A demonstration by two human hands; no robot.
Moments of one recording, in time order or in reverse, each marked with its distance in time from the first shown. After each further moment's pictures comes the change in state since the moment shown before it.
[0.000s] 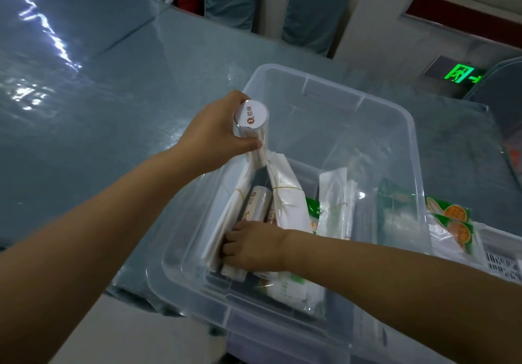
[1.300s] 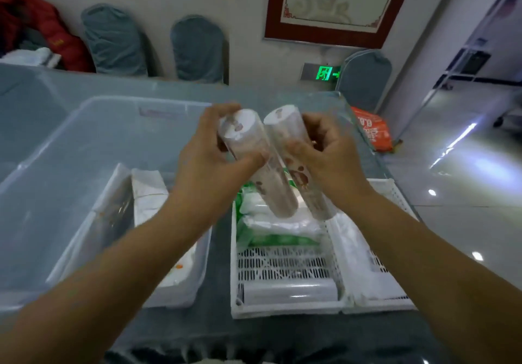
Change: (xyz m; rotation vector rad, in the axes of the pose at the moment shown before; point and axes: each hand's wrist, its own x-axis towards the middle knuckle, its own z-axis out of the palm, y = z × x) left_hand -0.097 0.311 0.156 -0.456 0.055 0.119; right_hand -0.381 -0.077 -0.050 1.006 1.554 1.178
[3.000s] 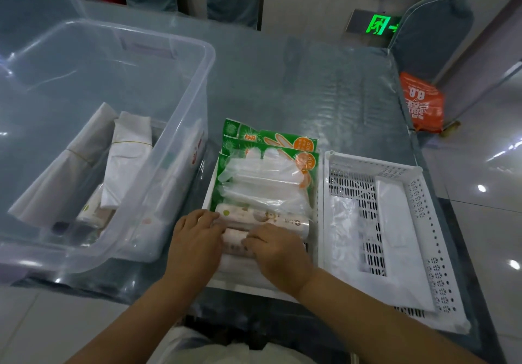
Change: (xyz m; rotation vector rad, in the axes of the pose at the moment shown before) left_hand -0.120 -0.164 0.114 1.011 -0.251 -0.104; right_hand -0.119 0.196 -0.015 -0.653 -0.519 -0.543
